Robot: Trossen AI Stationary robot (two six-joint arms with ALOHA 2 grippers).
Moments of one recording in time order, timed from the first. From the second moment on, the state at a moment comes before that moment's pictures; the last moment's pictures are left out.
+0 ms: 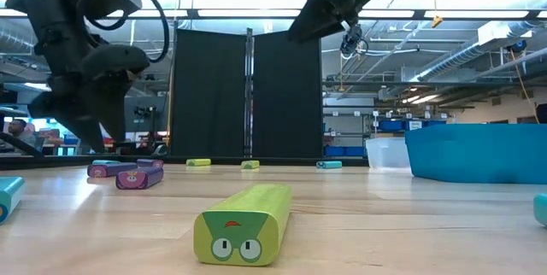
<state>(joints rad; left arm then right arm) -0.18 1.13 0.53 -0.55 -0.22 -1.23 0.10 1.52 1.11 -0.21 0.52 0.06</state>
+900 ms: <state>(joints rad) -0.18 1.35 0.53 -0.53 -0.22 -1.26 0.10 1.52 1.11 -0.13 0.50 0.00</state>
